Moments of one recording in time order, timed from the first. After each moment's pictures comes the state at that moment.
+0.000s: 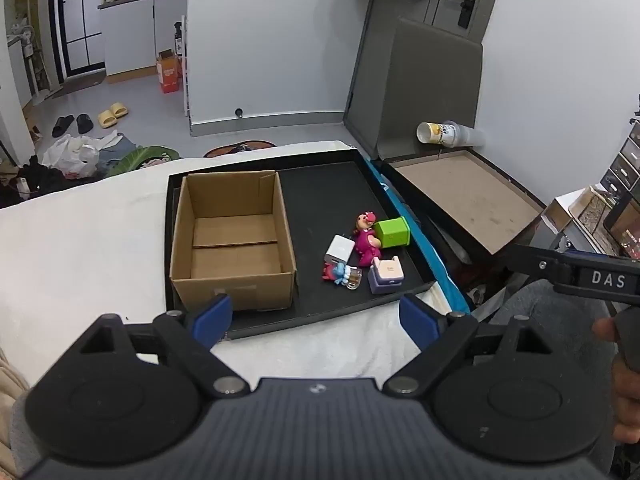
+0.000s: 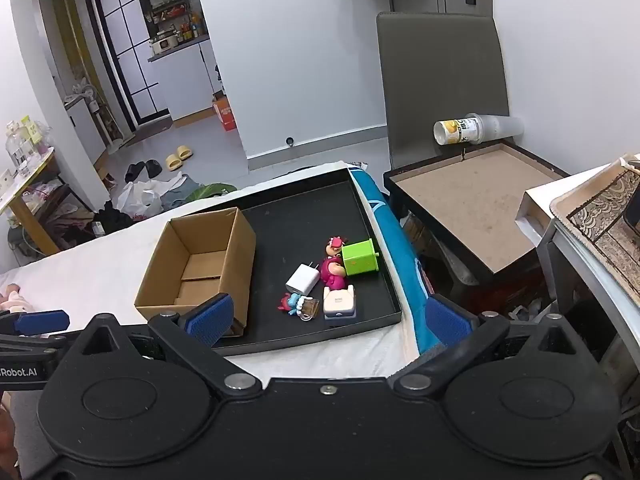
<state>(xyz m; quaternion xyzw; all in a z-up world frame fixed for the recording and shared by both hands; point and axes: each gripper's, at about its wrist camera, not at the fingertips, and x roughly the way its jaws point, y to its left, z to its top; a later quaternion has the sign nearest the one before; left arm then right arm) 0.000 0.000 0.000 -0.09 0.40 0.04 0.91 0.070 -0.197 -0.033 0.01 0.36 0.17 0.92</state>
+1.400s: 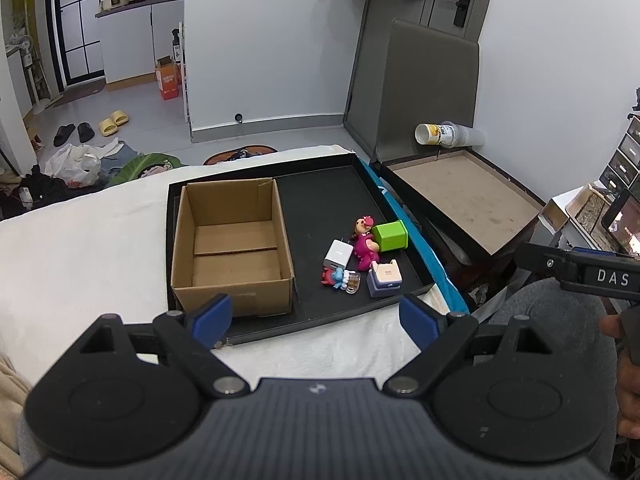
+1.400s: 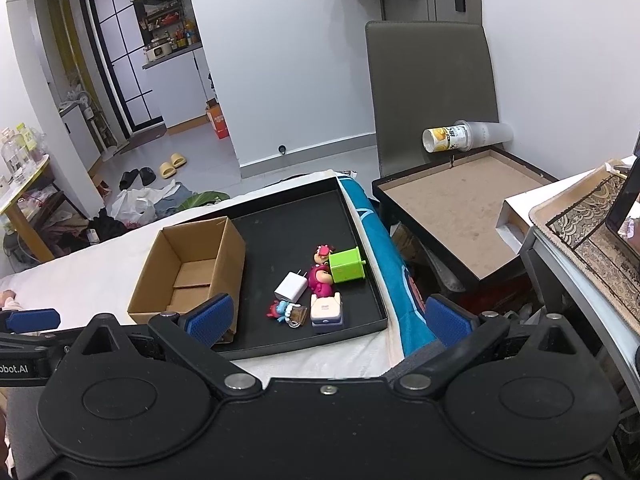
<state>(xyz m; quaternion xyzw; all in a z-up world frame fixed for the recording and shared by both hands) -0.001 -0.007 0.012 -0.08 0.40 0.04 0.91 0.068 -0.208 -0.026 0.01 0.36 0.16 0.92</state>
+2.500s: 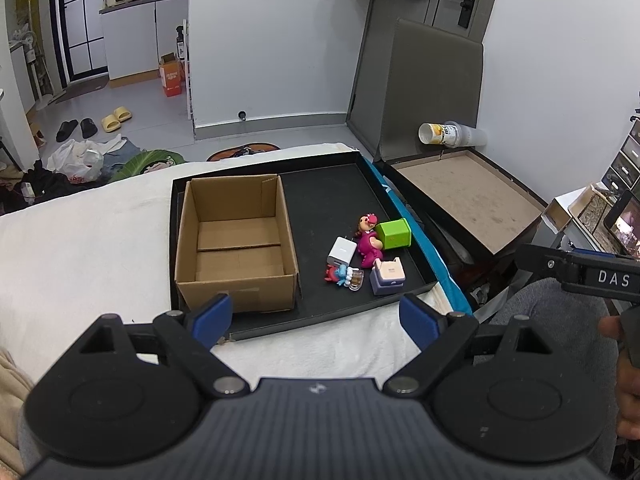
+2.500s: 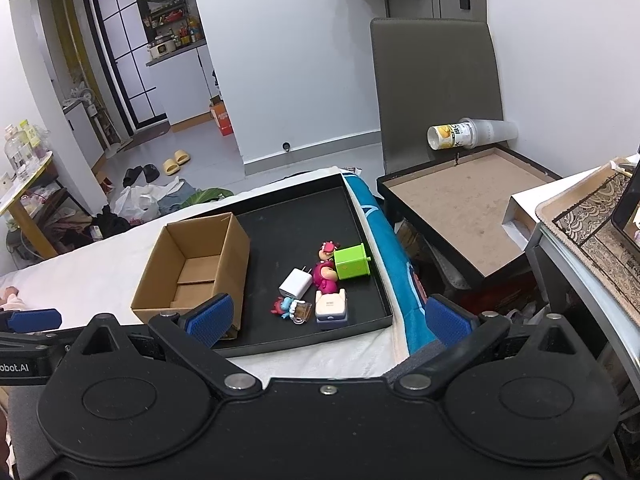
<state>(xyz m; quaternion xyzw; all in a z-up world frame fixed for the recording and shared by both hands) -0.004 -0.005 0.009 -0.08 0.40 0.05 0.91 0.068 -0.207 -0.028 0.01 0.36 0.17 0.92</state>
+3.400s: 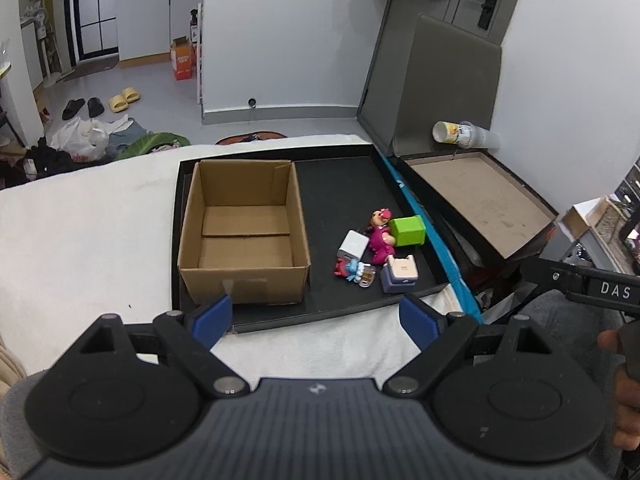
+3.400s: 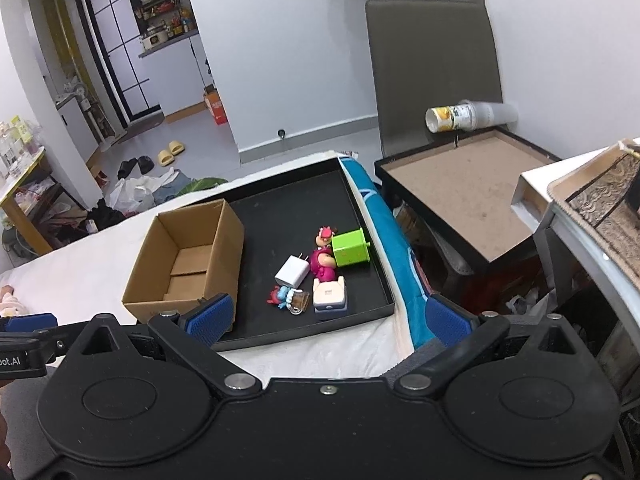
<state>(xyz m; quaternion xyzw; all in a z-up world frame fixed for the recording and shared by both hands) 0.007 0.013 -0.013 -0.11 0.42 0.06 0.90 0.085 -0.201 -0.050 0.01 0.39 0.16 0.91</state>
